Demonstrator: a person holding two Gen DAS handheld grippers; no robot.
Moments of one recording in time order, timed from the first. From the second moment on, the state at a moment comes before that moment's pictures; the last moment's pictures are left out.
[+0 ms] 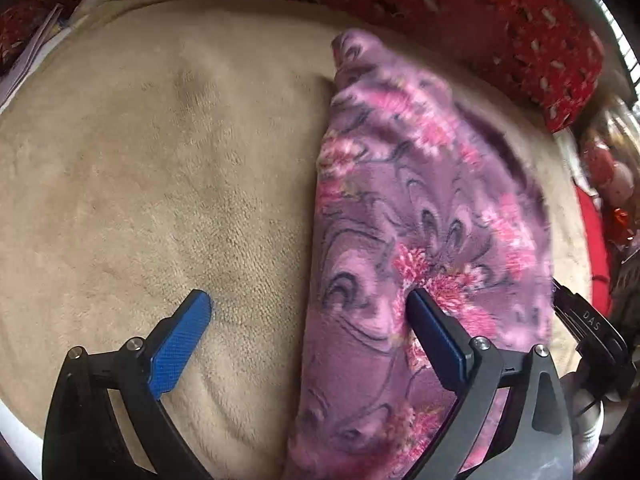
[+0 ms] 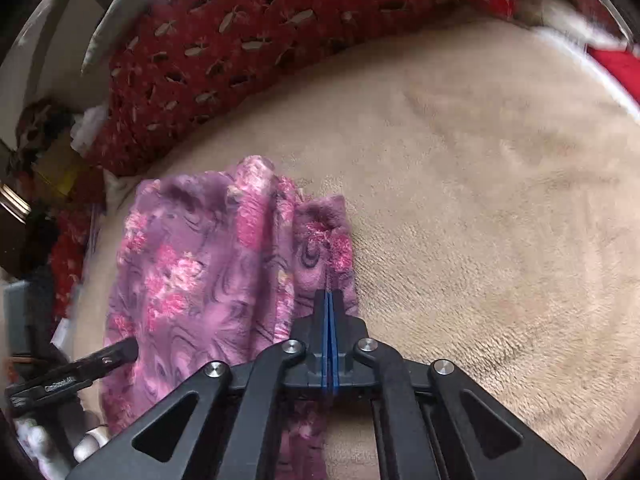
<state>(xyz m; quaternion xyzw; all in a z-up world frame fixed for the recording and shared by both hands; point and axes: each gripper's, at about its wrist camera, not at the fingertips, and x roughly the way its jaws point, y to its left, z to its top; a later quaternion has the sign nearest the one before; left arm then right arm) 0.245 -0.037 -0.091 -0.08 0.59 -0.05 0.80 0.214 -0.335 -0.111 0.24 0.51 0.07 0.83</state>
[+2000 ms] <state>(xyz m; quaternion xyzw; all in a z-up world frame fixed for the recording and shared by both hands) 0.022 -0.051 -0.015 0.07 0.46 -0.01 0.89 -0.002 -0.272 0.011 0.00 0.41 0.01 0.91</state>
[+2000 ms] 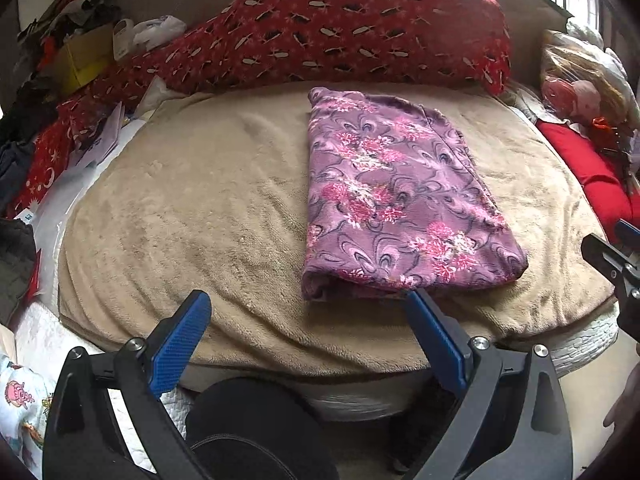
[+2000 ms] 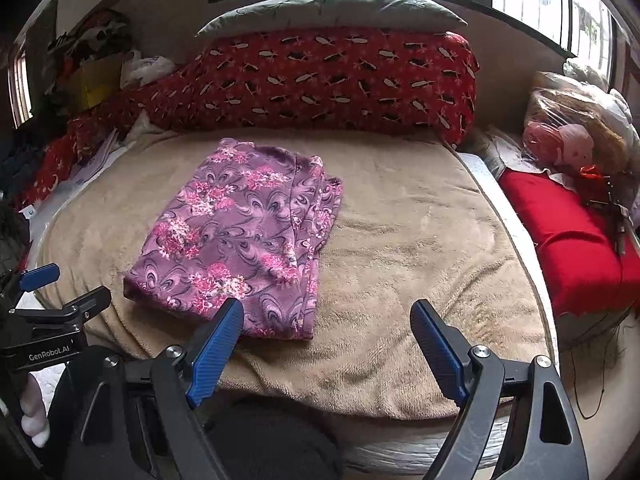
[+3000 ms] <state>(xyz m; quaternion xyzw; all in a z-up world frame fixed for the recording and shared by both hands) 0.003 -0.061 -0.003 0.06 0.42 -0.01 0.90 -0.011 -0.275 0.018 0.00 0.40 -0.01 0.92</state>
